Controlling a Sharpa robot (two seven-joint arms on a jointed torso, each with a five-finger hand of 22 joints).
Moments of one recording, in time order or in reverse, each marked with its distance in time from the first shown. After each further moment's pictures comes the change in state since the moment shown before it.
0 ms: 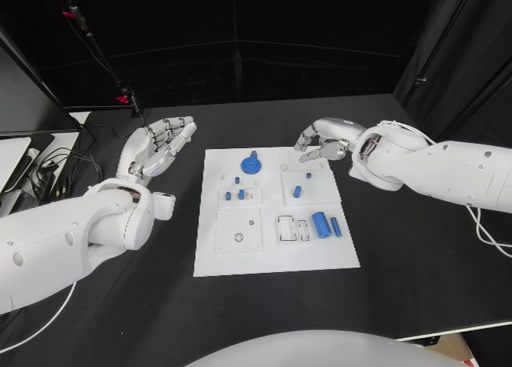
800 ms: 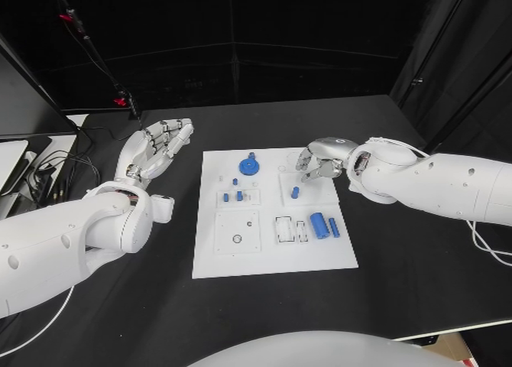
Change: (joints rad) left arm -0.002 -0.006 0.000 0.009 0.031 0.024 0.005; left_hand -0.005 0.011 0.013 -0.003 -0.008 -0.057 -0.004 0.102 0.007 -0.060 0.022 0.105 0.001 -0.048 0.023 0.096 -0.054 0.000 -0.024 0.002 -0.004 -0.064; right arm -0.061 0.019 0.000 -0.012 -0.139 0.054 -0.075; right_hand -0.012 -0.021 -0.007 0.001 0.000 0.007 0.007 -0.026 0.001 -0.004 0.003 -0.028 0.000 0.004 0.004 0.000 0.000 0.000 -0.004 0.004 -0.014 0.000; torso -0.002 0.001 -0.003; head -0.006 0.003
